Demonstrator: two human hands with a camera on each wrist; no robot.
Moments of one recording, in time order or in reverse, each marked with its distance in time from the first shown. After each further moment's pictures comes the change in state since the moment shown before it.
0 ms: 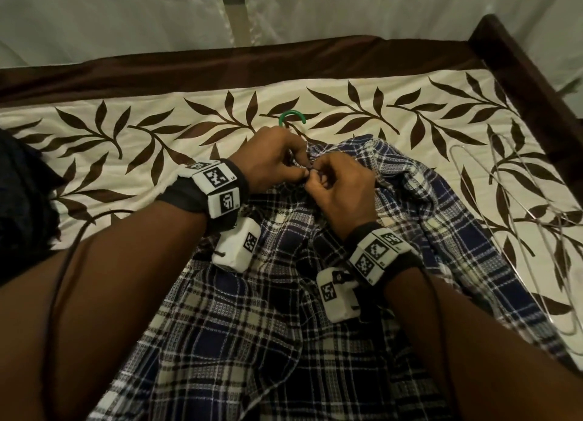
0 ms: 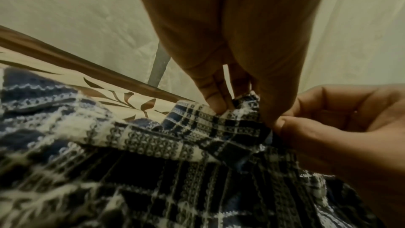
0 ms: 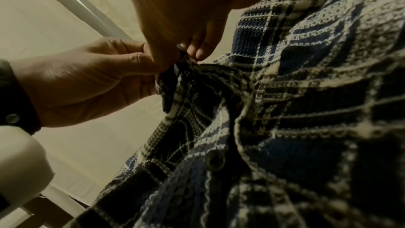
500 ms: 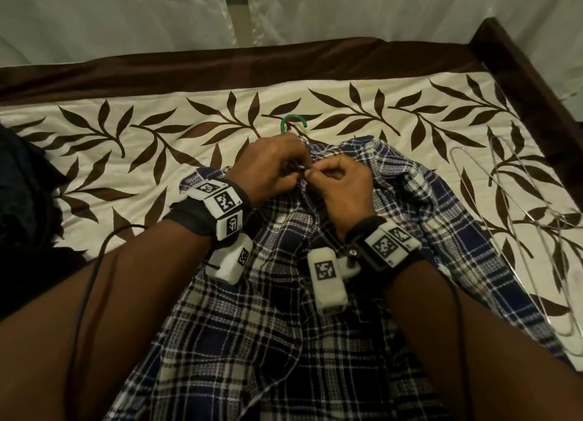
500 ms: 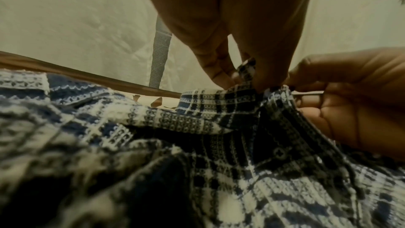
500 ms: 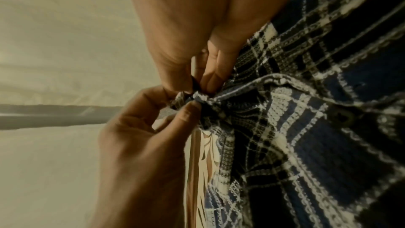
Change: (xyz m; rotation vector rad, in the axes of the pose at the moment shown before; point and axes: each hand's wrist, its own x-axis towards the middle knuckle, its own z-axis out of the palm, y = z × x) left_hand -0.015 -0.008 0.016 0.203 0.174 0.195; right_hand 0.006 -0.016 0.000 0.564 -0.057 0.609
